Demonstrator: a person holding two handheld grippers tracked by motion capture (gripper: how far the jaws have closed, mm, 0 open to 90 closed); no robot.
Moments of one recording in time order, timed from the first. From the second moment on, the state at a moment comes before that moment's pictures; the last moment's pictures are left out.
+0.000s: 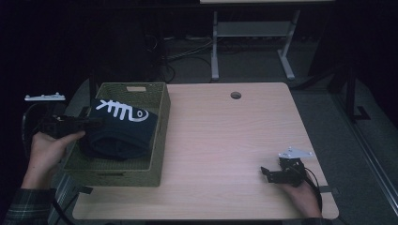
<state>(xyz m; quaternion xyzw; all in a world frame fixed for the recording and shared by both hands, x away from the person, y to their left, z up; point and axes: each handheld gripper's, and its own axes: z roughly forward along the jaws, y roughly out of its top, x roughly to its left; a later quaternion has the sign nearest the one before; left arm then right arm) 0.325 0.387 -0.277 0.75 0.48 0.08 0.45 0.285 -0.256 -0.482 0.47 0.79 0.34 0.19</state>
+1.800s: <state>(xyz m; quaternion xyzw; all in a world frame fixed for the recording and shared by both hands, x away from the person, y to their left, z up) 0.362 0.394 -0.356 0.77 0.55 0.12 0.30 0.285 -0.256 -0.482 0.47 0.79 0.34 0.19</state>
